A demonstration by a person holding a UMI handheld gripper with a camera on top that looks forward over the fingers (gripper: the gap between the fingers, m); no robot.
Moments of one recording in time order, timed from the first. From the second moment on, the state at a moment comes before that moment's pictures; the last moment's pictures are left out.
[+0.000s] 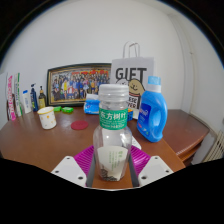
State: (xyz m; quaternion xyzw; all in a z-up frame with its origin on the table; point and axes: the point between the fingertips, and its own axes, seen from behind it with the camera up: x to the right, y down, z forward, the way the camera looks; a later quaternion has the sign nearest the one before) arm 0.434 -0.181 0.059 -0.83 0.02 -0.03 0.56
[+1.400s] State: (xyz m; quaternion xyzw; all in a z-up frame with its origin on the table) arm 0.253 0.050 0.192 -0.42 -0.60 -0.64 0.23
